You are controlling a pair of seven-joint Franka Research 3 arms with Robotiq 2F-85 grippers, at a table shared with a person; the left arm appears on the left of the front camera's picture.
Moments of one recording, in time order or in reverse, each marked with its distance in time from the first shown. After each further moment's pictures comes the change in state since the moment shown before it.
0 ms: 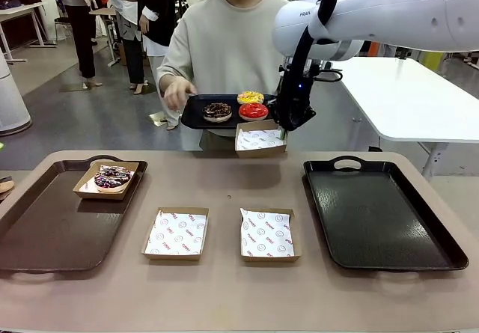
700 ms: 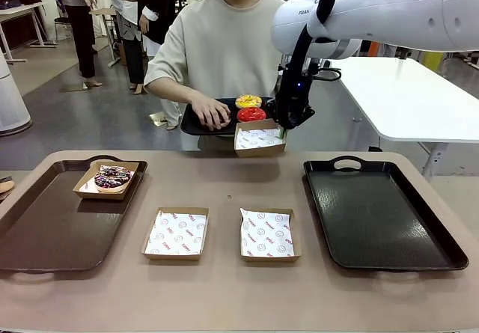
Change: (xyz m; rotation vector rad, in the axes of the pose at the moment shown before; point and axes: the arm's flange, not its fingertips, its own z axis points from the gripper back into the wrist) left arm 0.015 0.062 0.022 -0.204 -0.056 0.089; right arm 0.001 0.001 0.000 0.000 0.000 0.001
